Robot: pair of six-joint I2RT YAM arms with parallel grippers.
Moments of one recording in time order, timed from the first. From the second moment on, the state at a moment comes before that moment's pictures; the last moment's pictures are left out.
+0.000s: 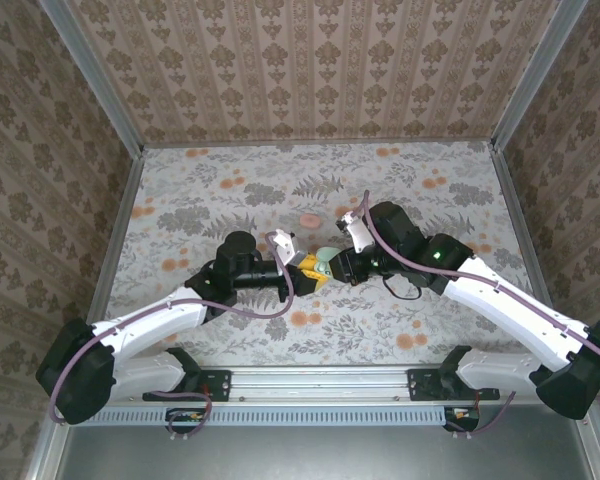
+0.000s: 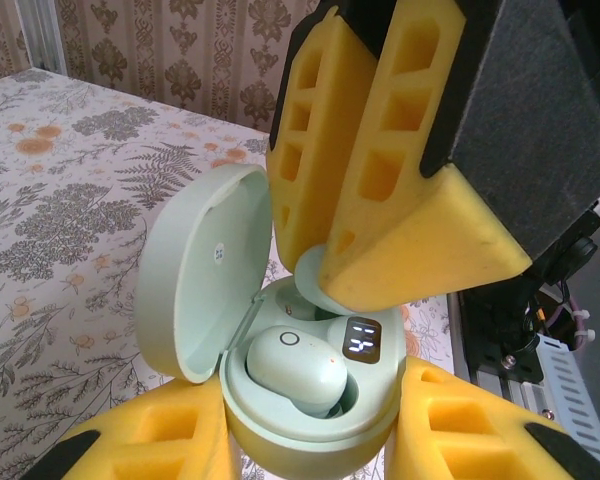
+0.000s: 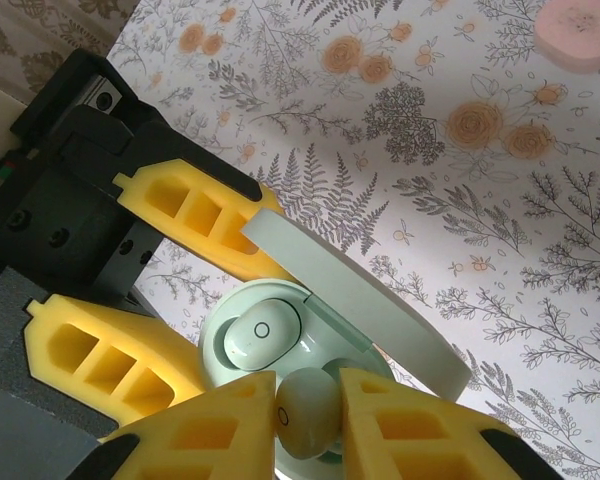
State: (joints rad) left arm -0.81 1.14 0.58 0.30 0.67 -0.04; right arm 0.74 1.16 1.11 -0.73 -0.25 0.36
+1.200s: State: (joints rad) left arm -0.81 1.12 0.58 0.32 0.64 -0.04; right arm 0.75 1.20 1.19 -0.80 -0.21 0.40
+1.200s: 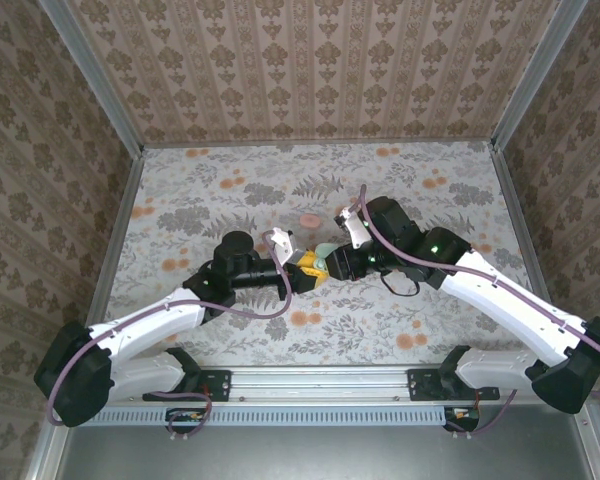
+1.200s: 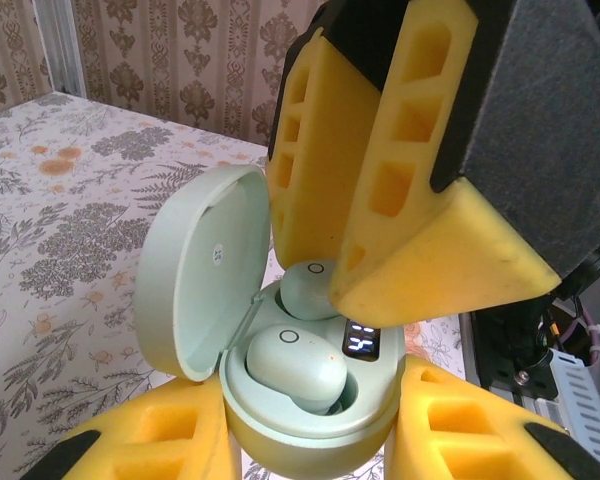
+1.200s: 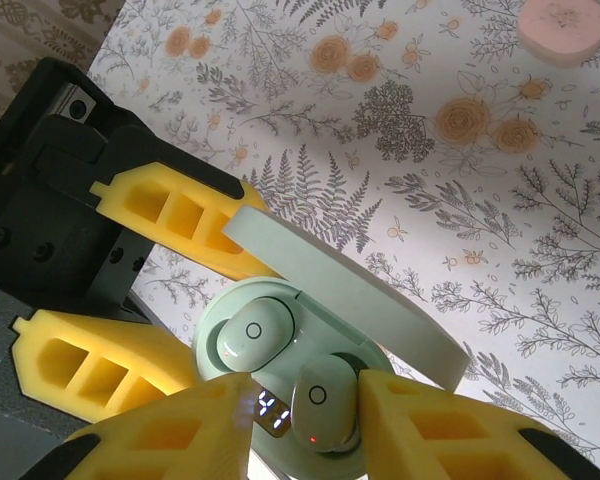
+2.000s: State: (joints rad) left arm -0.81 1.08 0.57 0.38 0.65 -0.05; right arm 0.73 1.02 1.23 -0.83 -0.10 0.45
